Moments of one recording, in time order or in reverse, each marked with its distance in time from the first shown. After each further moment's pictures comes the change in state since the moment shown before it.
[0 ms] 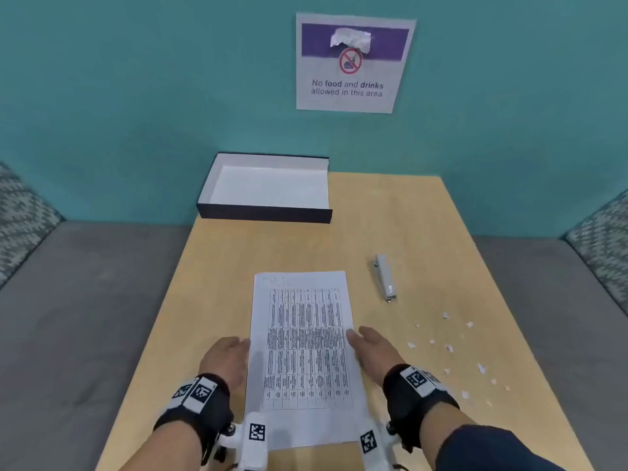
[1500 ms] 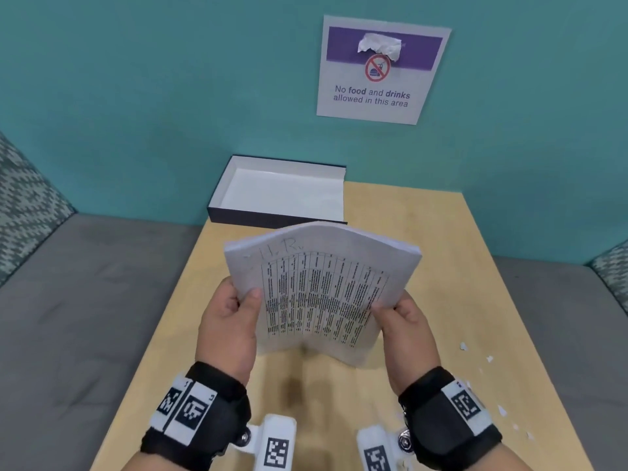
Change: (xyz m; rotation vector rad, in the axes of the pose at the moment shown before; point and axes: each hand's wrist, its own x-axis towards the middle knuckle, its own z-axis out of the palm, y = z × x) left_hand -0.091 0.119 0.011 -0.458 0.090 0.649; right_hand -0.011 -0.080 -0.017 0.471 0.151 -0.511
